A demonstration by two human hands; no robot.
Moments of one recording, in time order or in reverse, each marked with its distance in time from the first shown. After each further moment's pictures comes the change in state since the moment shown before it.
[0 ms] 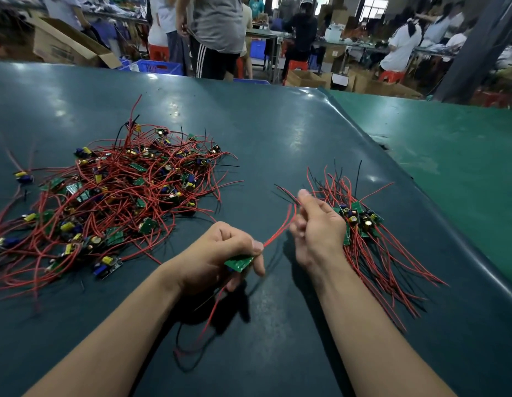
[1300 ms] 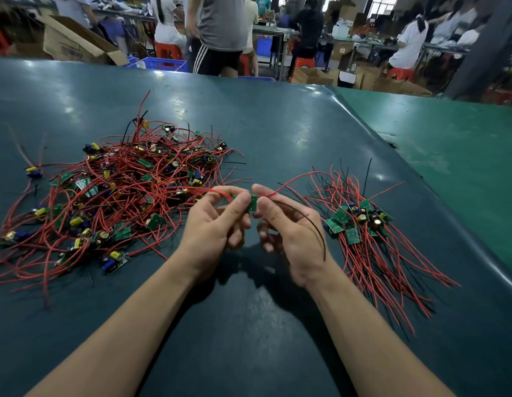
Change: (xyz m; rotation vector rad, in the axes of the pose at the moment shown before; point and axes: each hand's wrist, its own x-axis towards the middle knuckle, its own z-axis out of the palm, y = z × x) left_hand 0.020 -0.007 -0.005 -0.294 0.475 0.277; right_hand -0.044 0.009 0.009 -0.304 -0.590 -0.029
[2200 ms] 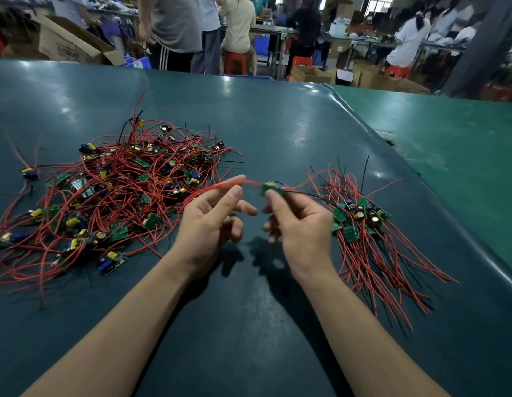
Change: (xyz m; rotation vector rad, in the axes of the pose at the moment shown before) left_hand 0.002 0.003 0.002 -0.007 0.006 -0.024; right_hand 0.004 0.002 0.000 -0.198 0.312 -0.165
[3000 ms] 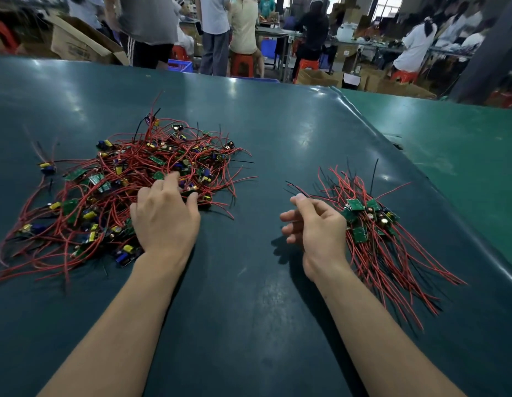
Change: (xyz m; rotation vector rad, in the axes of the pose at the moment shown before) left_hand 0.006 0.014 -0.057 1.501 0.630 0.190; right_hand 0.007 0.004 -0.008 0.045 0.119 0.258
